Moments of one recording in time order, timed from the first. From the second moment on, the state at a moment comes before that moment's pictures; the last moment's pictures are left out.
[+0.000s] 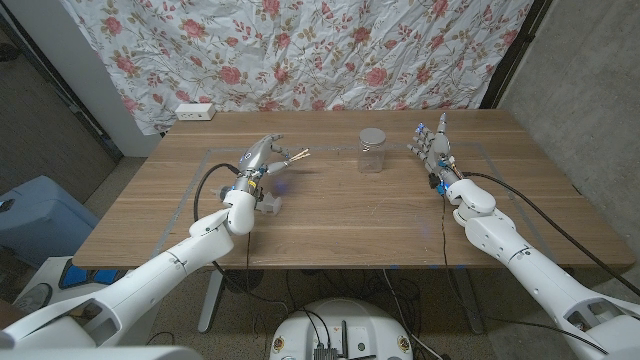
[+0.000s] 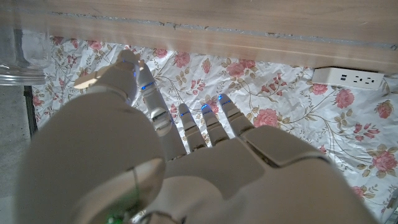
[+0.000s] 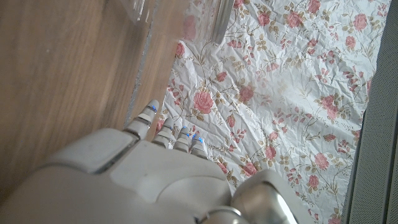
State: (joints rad) left arm 0.83 0.66 0.62 -1.53 0.39 0.07 0.59; left_hand 0.95 -0.03 0.47 -0.17 0.17 1.17 -0.11 0.25 0.18 0.34 -0.15 0.20 0.17 0.21 -0.04 0.18 0.17 0.19 0.06 0.18 0.17; right arm -0.85 -0.52 -0.37 -1.32 0.65 0.28 0.02; right_hand -0.02 0.06 -0.29 0.18 0.31 -0.07 -0.10 0.21 0.22 -0.04 -0.08 0.21 0.23 -0.06 -0.03 0.24 0.39 0.14 0.10 0.22 0.19
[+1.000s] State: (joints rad) left arm 0.82 0.66 0.64 -1.51 0.42 0.06 0.61; left_hand 0.96 -0.02 0.46 -0.17 0.17 1.19 -0.10 0.24 0.18 0.35 -0.14 0.19 0.17 0.22 -0.04 0.18 0.16 0.20 0.05 0.19 0.17; right arm -0.85 -0.52 -0.37 -1.32 0.65 0.28 0.02; right_hand -0.02 0.06 -0.29 0.18 0.31 -0.07 -0.10 0.21 0.22 -0.04 -0.08 0.21 0.23 -0.06 -0.03 0.24 0.39 0.14 0.10 0.22 0.19
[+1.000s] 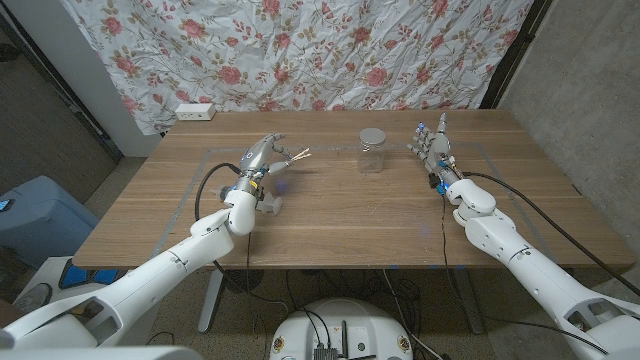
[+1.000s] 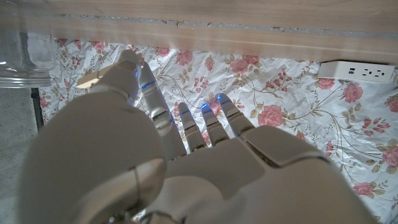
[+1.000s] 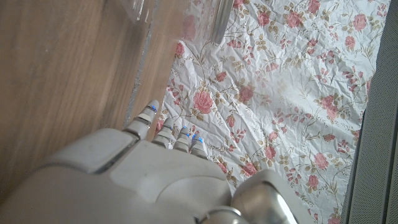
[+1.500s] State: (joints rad) left arm 0.82 0.67 0.63 -1.52 0.42 0.06 0.61; left_hand 0.96 -0.02 0.45 -0.17 0.17 1.18 -0.11 0.22 0.18 0.35 -0.14 0.19 0.17 0.22 -0.04 0.18 0.17 0.20 0.05 0.19 0.16; right arm -0.85 -0.52 -0.37 -1.32 0.65 0.28 0.02; right_hand -0.02 0.06 -0.29 0.18 0.31 -0.07 -0.10 0.21 0.22 -0.04 -0.08 0.21 0.23 -0.06 -0.03 0.24 0.39 0.14 0.10 0.22 0.19
